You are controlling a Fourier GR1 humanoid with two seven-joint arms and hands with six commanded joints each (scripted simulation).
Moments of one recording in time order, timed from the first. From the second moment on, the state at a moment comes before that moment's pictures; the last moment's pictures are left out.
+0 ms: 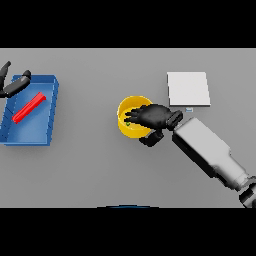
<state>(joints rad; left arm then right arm) -0.49 0.62 -0.09 -1.14 -0.06 -0.07 0.43 -0.70 -0.32 0.69 -1.08 0.89 0.44 -0.22</state>
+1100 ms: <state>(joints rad) -0.49 0.62 -0.10 -1.15 -0.06 -0.07 0.42 -0.74 -0.41 0.63 -1.25 0.79 0.59 -0.15</state>
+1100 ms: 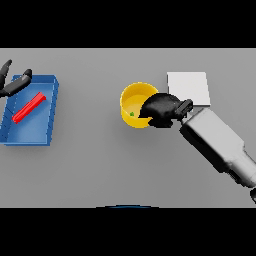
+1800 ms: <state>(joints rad) -0.48 0.62 -0.07 -1.20 -0.01 -0.07 0.46 -0.75 -0.53 0.51 -1.26 0.78 0.50 -0.07</state>
